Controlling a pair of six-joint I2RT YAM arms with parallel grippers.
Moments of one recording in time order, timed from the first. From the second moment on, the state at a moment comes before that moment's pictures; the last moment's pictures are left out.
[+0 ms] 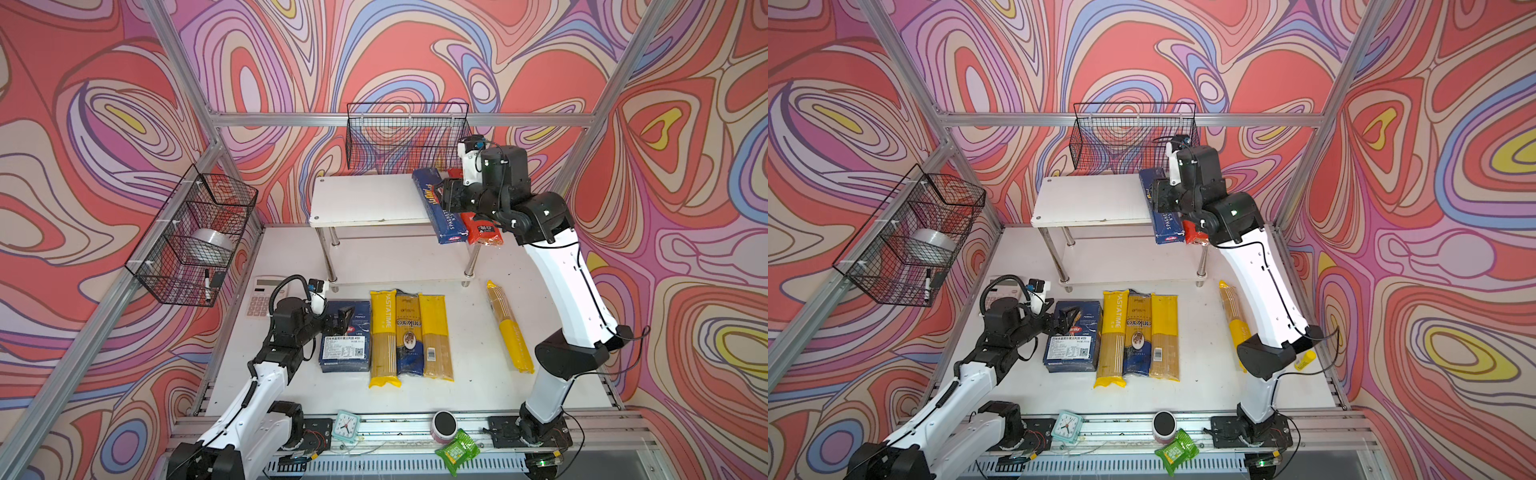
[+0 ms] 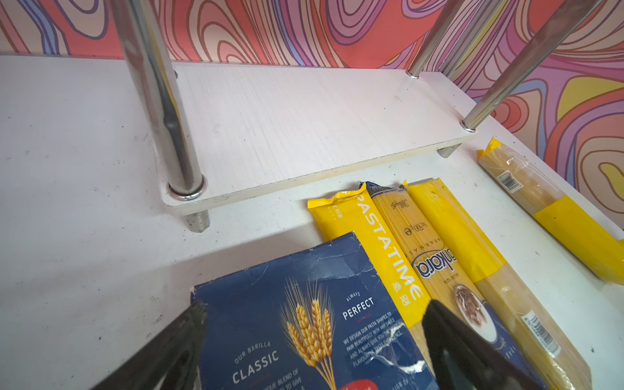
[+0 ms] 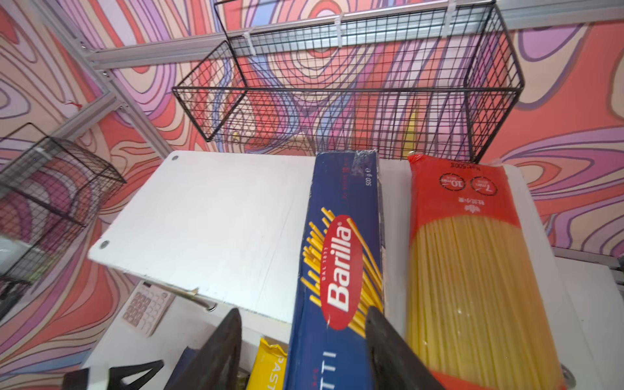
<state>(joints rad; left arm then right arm) -0.12 0.91 0.39 0.07 0.40 -0.11 0.51 1.80 2.46 -1.05 0.05 0.26</state>
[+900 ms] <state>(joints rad) -0.12 0.93 0.39 0.06 0.40 -0.11 0.51 1.47 1.88 -1.09 -0.23 0.27</state>
